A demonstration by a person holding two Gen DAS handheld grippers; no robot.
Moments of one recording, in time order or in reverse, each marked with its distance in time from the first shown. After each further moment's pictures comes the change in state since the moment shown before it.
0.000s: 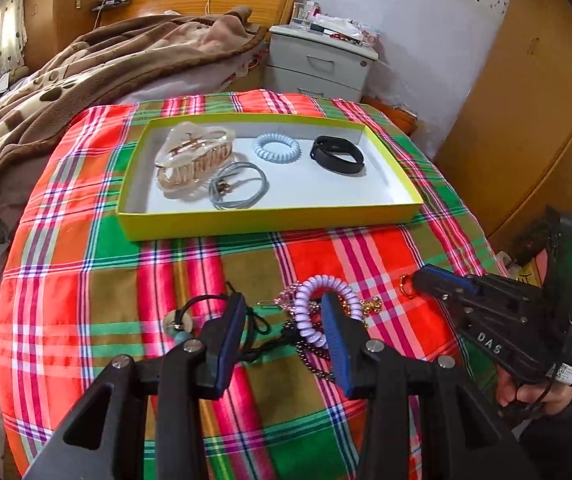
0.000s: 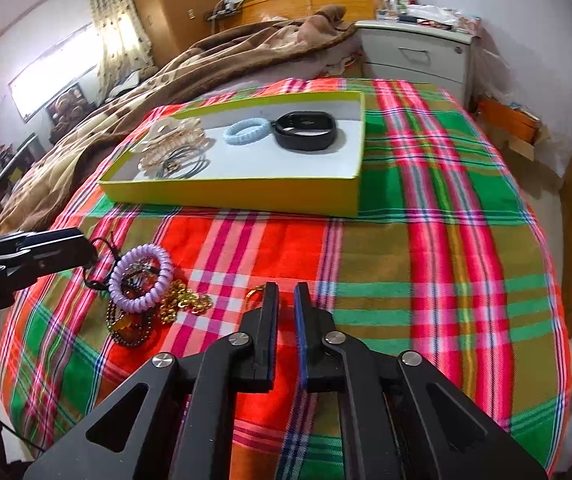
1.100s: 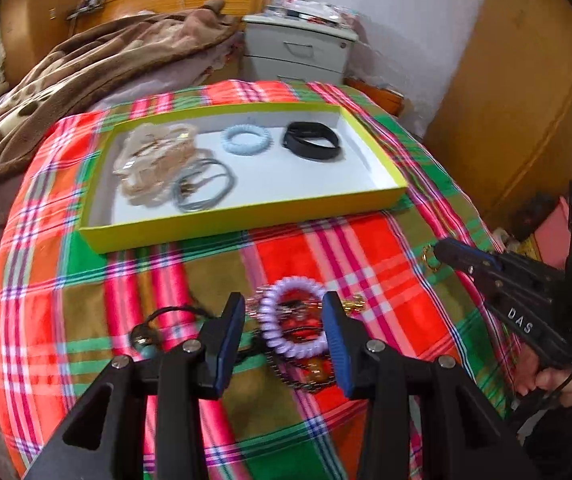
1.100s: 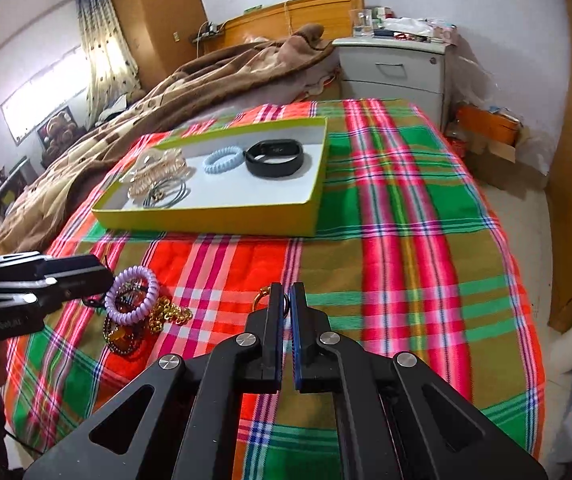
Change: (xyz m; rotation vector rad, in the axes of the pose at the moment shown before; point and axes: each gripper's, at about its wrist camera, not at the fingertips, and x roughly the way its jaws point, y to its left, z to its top) left arm 0.019 -0.025 0.004 0.094 0.053 -0.018; right arm -0.027 -0.020 0.001 0.061 -0.084 -0.040
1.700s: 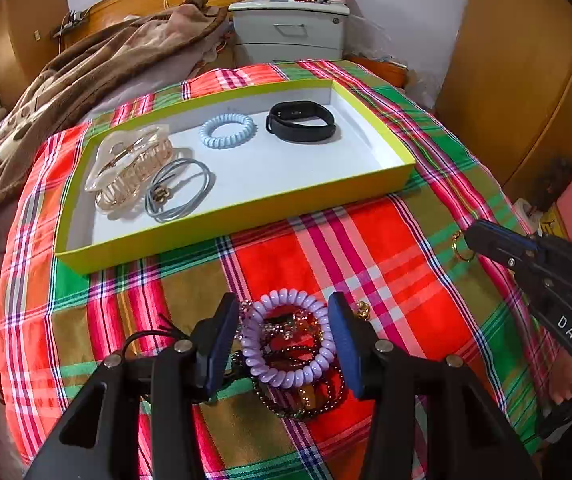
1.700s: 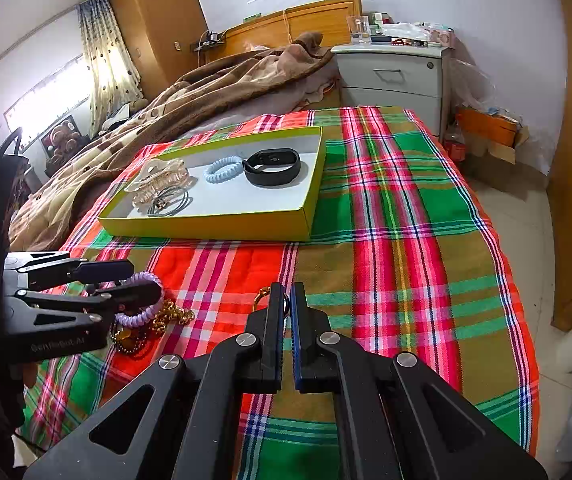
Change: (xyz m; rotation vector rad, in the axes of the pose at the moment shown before) left arm 0.025 -0.019 0.008 0.071 0.053 0.097; right arm -0.008 -0.005 -0.001 0.011 -0.026 0.018
